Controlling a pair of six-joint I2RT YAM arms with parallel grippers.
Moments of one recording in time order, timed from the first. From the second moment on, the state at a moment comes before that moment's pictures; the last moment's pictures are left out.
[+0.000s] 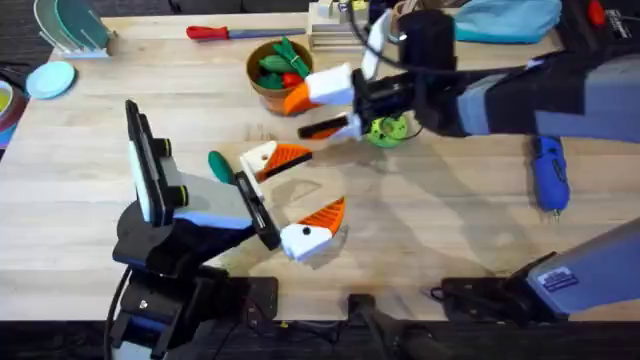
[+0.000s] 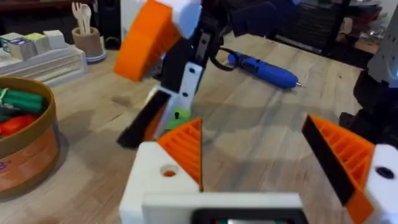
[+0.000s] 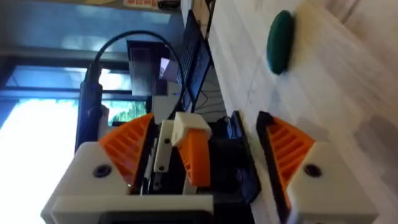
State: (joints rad) left arm -0.21 0.01 0.01 -0.07 0.84 -0.10; right arm 0.46 1.77 0.89 0.43 -1.22 0.96
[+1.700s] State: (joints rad) left arm -0.21 0.01 0.01 -0.07 0.84 -0.11; right arm 0.54 1.55 1.19 -0.84 0.06 0.13
